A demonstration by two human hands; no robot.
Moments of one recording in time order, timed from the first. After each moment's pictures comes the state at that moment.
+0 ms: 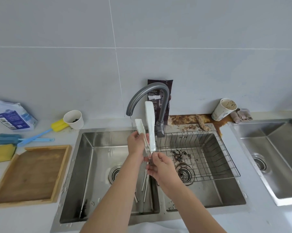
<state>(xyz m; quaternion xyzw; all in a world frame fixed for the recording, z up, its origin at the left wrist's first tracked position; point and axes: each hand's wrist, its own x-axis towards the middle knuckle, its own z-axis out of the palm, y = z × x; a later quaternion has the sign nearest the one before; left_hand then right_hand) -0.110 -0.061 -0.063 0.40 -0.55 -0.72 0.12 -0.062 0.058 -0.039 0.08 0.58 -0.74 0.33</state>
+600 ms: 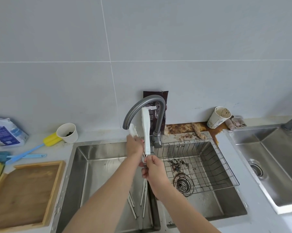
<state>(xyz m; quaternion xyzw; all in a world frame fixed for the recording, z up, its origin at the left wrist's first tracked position) -0.162 -0.081 -0.079 0.43 -0.70 -0.57 0.08 -0.090 0.017 -0.044 0.11 0.64 -0.71 0.27</state>
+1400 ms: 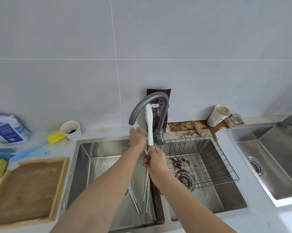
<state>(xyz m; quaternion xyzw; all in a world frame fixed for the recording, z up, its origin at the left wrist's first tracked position) -0.166 -0.096 -0.064 0.42 -0.67 -0.61 0.07 -0.089 -0.003 -0.033 0.16 0.61 -0.74 0.25</state>
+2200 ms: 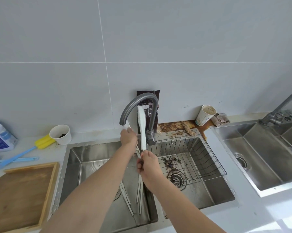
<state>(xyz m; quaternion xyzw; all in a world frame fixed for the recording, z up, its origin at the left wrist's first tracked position) -0.166 -0.094 -0.062 0.41 -0.64 -0.65 0.06 -0.069 0.003 -0.026 0.19 0.59 -0.74 0.26</state>
